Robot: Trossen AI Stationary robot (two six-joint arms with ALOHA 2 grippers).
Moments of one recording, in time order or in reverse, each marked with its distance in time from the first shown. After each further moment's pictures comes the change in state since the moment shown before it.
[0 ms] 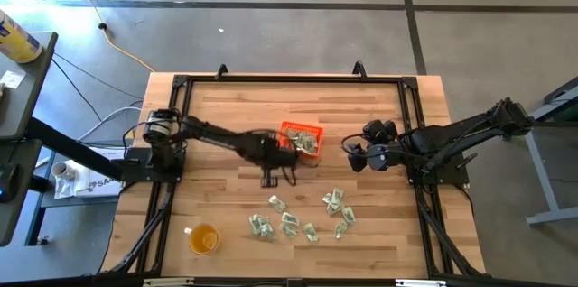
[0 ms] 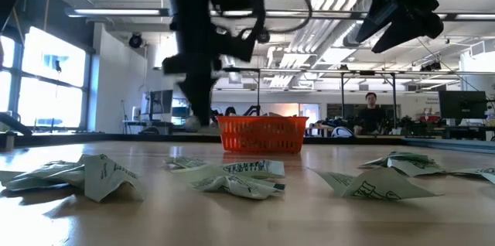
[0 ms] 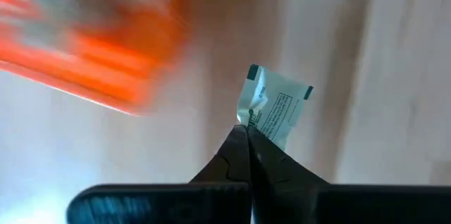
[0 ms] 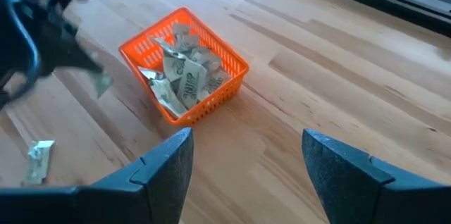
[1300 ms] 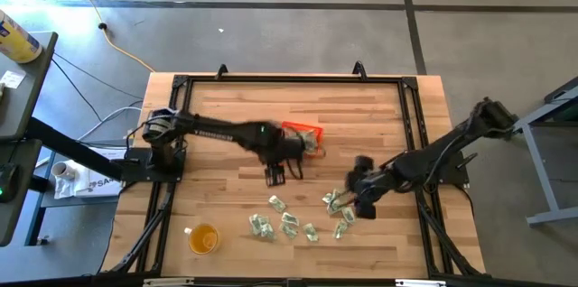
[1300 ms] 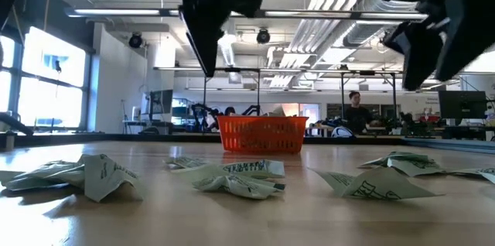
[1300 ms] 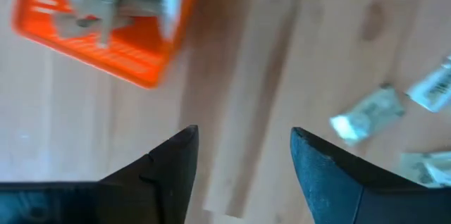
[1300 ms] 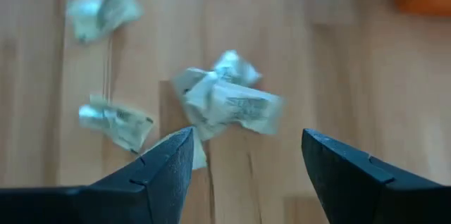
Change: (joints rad) left arm -0.005 -0.005 0.304 -0.313 0.141 -0.172; right arm 0.194 0.255 -0.030 0.194 -0.462 -0.493
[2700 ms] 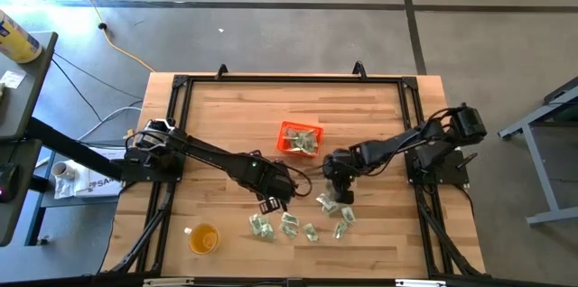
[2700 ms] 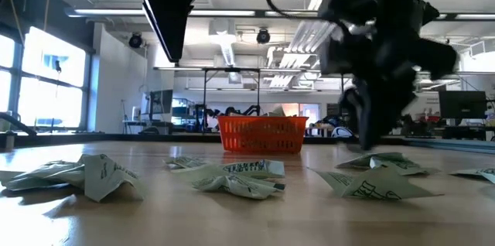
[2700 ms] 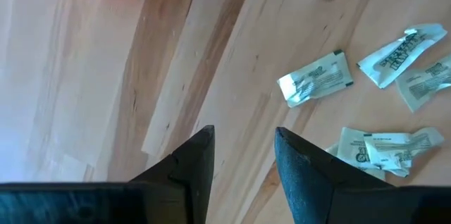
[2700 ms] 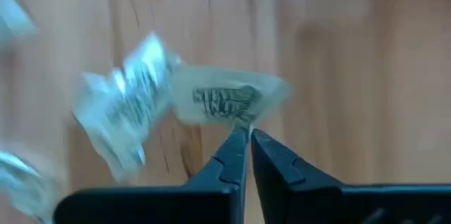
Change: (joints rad) left arm -0.231 -0.001 0.001 -0.091 -0.096 -0.418; right arm -0.334 0.299 0.003 0.221 -0.316 -0.245
